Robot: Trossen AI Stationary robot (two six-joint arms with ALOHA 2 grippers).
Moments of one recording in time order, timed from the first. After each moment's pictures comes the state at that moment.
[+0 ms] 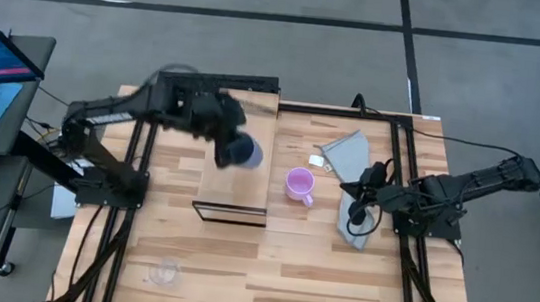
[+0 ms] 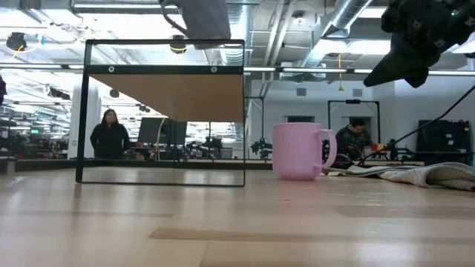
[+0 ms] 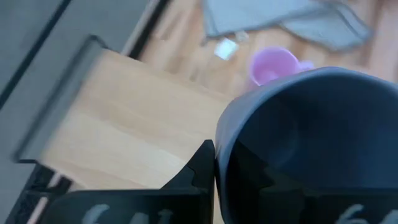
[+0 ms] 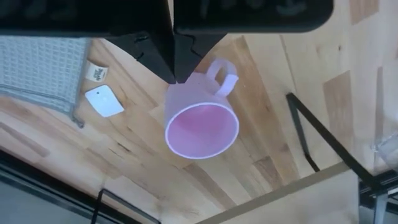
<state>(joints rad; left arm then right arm) 0.14 1.53 1.85 -1.25 -0.24 -0.19 0.31 0.73 0.51 -0.49 0.55 0.57</state>
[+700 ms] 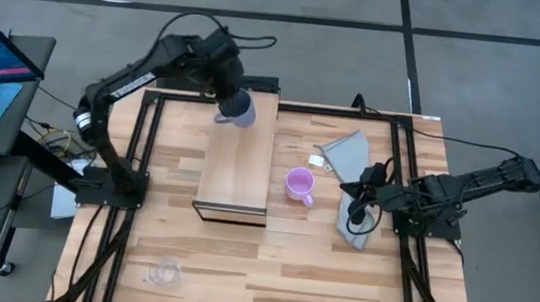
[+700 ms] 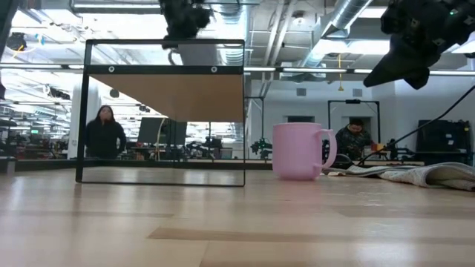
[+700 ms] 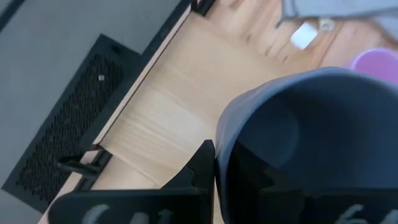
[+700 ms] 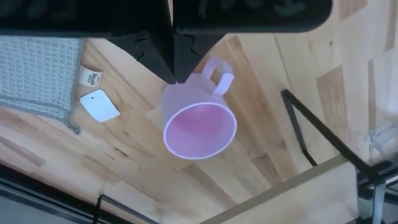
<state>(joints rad) 0.60 1.67 1.90 -1.27 0.01 0.04 0.30 0.73 0.51 -0.49 0.53 0.62</state>
